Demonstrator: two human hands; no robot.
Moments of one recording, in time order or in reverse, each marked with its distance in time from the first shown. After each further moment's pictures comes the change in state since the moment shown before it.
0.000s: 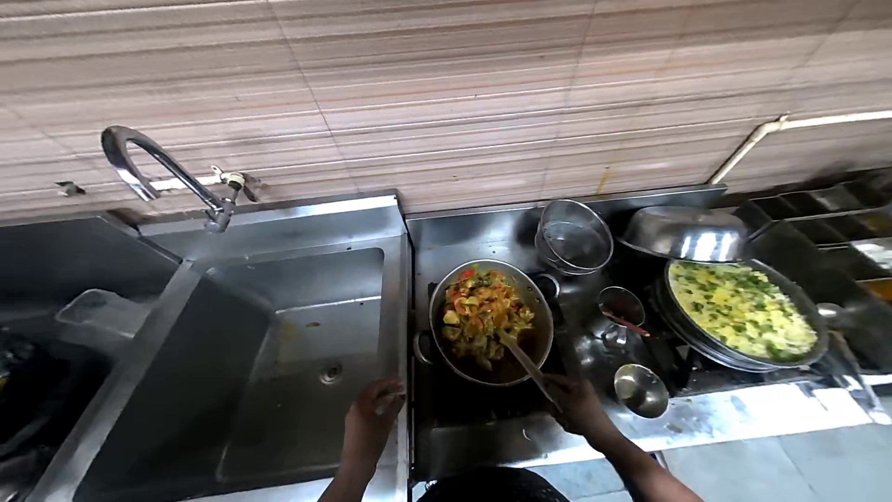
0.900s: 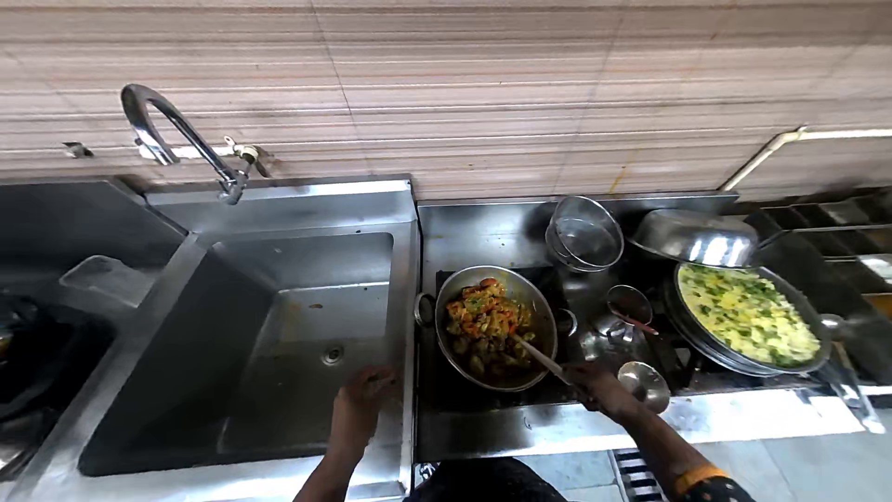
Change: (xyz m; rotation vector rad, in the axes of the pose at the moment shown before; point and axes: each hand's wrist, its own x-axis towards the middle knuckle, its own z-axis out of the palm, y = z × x) left_hand -0.007 0.001 -0.033 0.050 0.035 -0.044; right_hand 0.024 0.006 -0.047 -0.081 -0.169 0.126
